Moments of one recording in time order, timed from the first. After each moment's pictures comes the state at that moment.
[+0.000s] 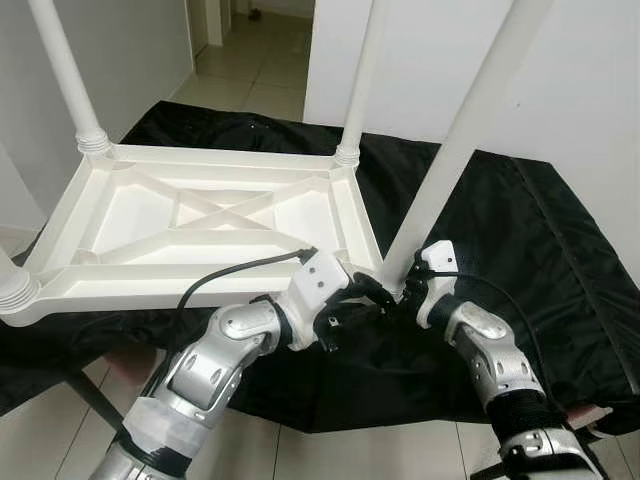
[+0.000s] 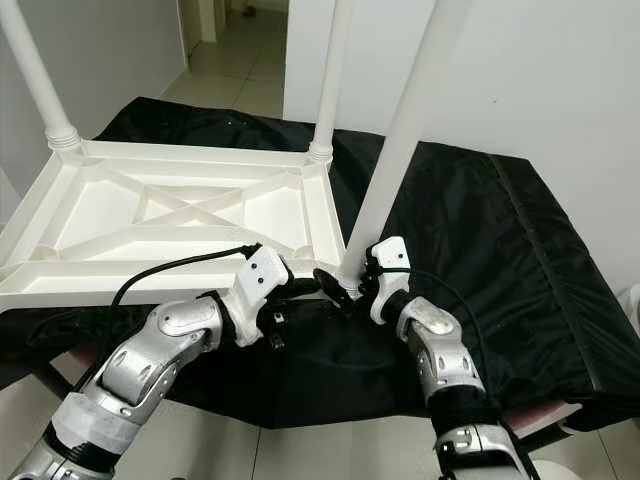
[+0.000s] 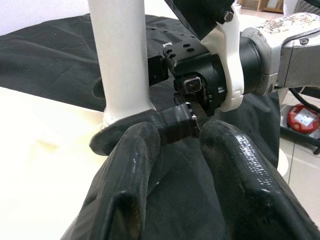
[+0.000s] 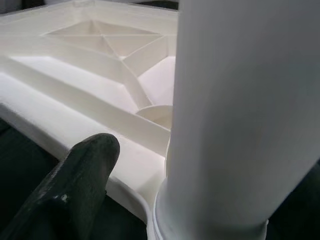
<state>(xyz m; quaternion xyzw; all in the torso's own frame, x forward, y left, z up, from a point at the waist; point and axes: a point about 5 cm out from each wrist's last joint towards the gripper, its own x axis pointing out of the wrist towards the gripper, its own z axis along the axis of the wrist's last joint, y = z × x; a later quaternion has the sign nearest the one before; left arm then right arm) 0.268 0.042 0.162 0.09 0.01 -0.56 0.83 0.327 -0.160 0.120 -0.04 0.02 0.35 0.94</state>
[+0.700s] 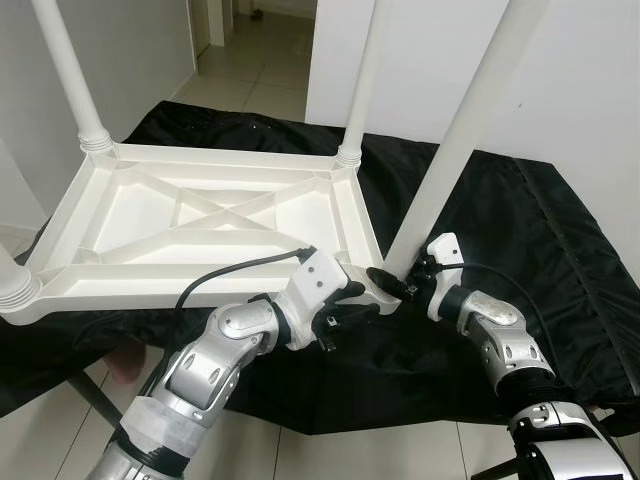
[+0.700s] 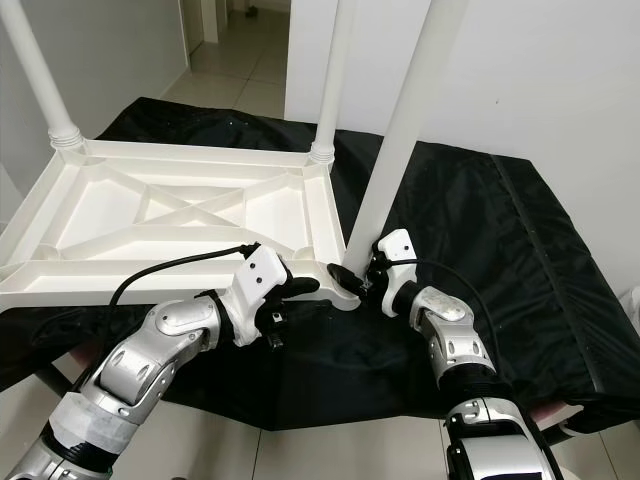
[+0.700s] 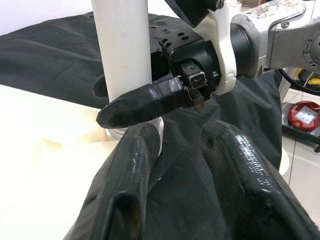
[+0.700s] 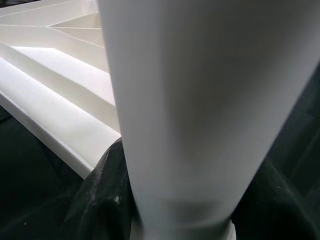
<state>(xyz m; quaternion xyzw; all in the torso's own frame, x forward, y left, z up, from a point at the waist) 0.269 0.044 0.162 0.09 0.01 -0.55 0.83 0.336 -0.172 0.122 -0.05 0.02 0.37 0.93</state>
